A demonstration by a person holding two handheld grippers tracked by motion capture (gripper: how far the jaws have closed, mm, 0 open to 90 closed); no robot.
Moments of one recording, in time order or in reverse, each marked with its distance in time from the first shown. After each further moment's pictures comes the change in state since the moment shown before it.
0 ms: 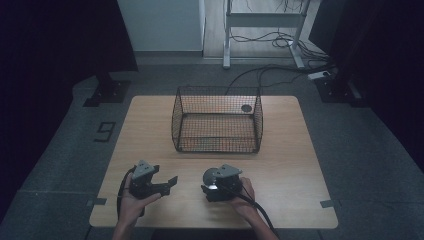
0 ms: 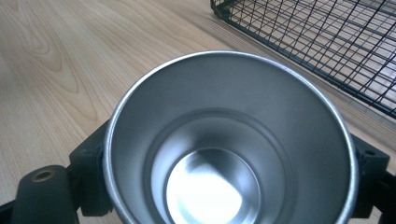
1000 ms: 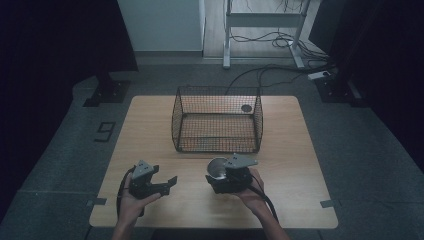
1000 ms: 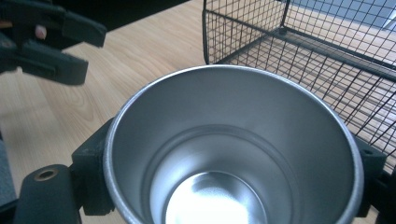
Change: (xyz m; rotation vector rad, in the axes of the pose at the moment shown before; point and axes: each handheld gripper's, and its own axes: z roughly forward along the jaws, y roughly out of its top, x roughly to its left) left arm 0.001 0.000 0.000 -0.001 -0.001 -0.006; right arm -0.018 0.033 -0.046 -0.126 0.047 0.024
